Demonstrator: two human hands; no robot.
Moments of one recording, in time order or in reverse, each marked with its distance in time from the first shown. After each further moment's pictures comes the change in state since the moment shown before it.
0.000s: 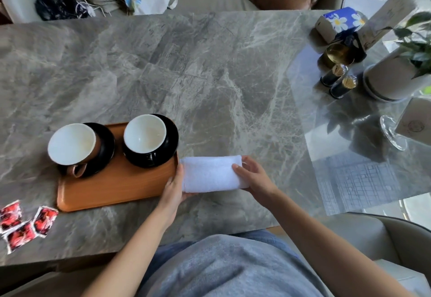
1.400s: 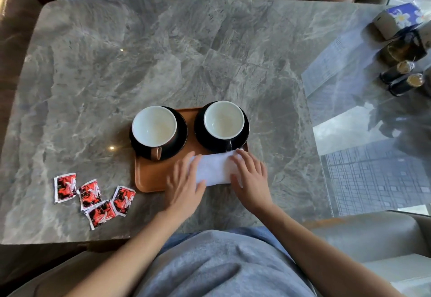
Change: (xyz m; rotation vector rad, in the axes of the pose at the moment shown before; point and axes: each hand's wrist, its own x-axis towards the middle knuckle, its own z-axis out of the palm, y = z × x) left_hand 0.013 -0.004 -0.182 1.301 0.145 0.682; right_hand 0.014 0.081 0.182 -1.396 0.258 -0.577
